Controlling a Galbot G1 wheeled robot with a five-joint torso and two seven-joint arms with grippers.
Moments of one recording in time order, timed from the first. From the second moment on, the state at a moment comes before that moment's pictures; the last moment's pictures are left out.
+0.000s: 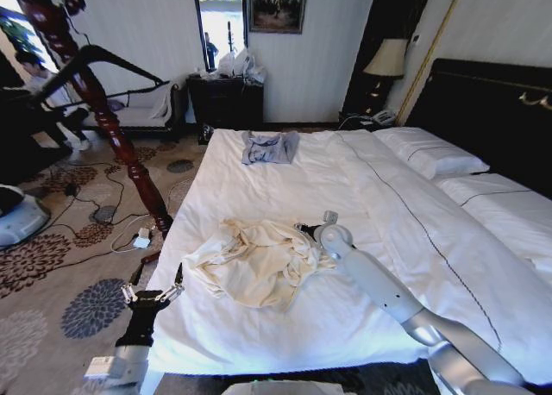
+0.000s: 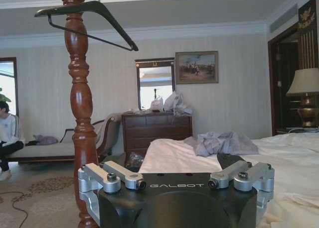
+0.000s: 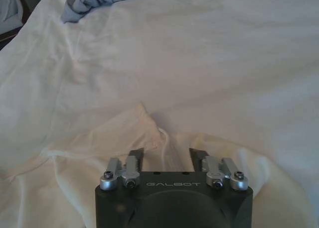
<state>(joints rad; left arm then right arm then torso) 1.92 -1.49 -0.79 -2.28 -0.22 -0.25 0.11 -0.56 1.02 -0.11 1.48 1.36 -0.50 0.60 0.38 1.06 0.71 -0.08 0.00</state>
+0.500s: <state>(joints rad) 1.92 -1.50 -0.80 -2.26 -0.22 -0.26 0.10 -0.58 0.98 -0.12 1.51 1.18 -0.42 0.43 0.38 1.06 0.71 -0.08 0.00</state>
